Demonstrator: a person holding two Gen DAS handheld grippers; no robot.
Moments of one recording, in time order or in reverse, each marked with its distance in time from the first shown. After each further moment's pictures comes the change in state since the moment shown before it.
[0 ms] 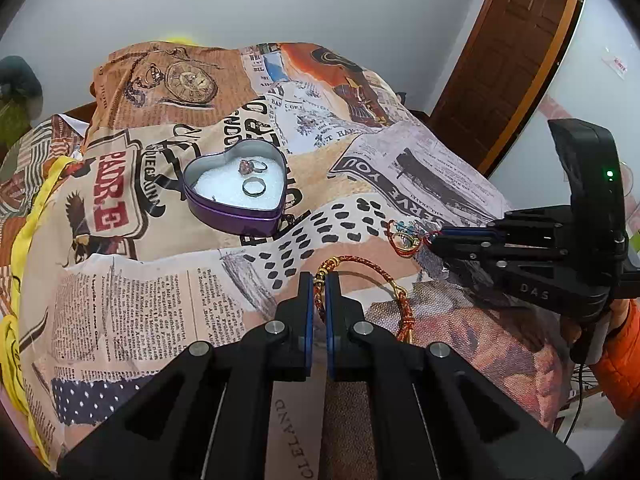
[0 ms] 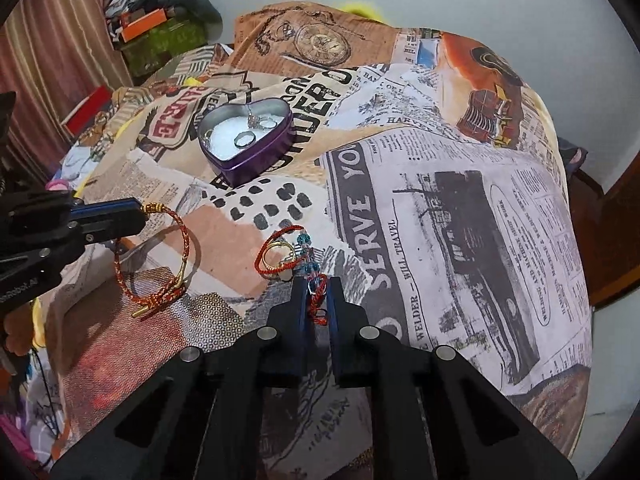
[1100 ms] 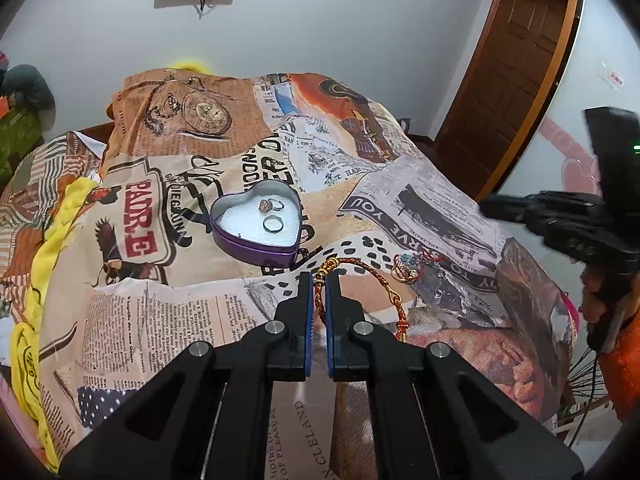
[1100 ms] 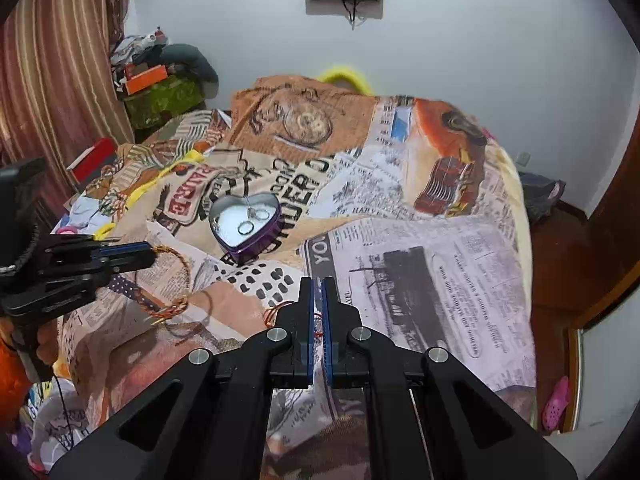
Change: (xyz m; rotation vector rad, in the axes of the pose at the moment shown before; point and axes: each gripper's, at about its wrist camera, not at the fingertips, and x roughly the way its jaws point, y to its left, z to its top) left arm -0.035 0.007 0.010 -0.010 -0.090 0.025; right arm -0.062 -0.009 0.022 0.016 -0.191 -0.035
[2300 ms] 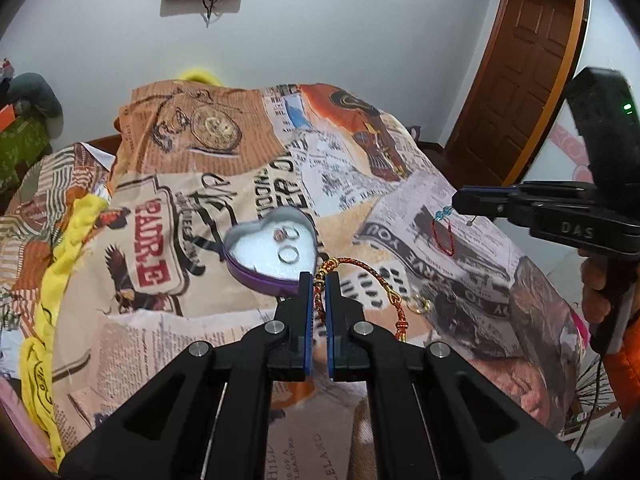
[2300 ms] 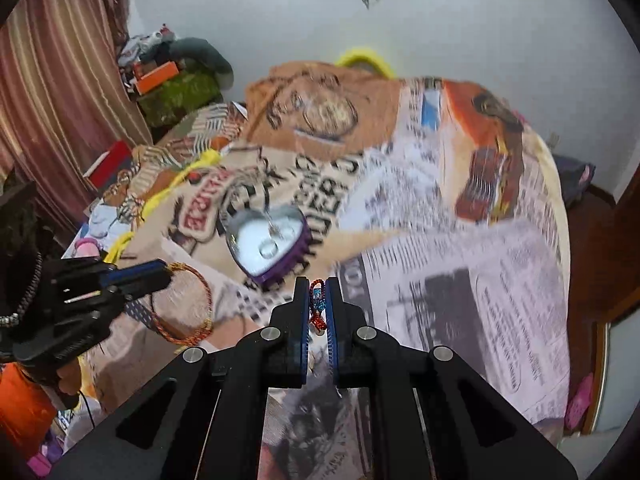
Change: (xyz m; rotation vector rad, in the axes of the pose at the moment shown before) left arm 0.003 0.007 0.029 0.002 -0.033 0.043; right arm 0.023 0.007 0.042 0.029 0.030 0.121
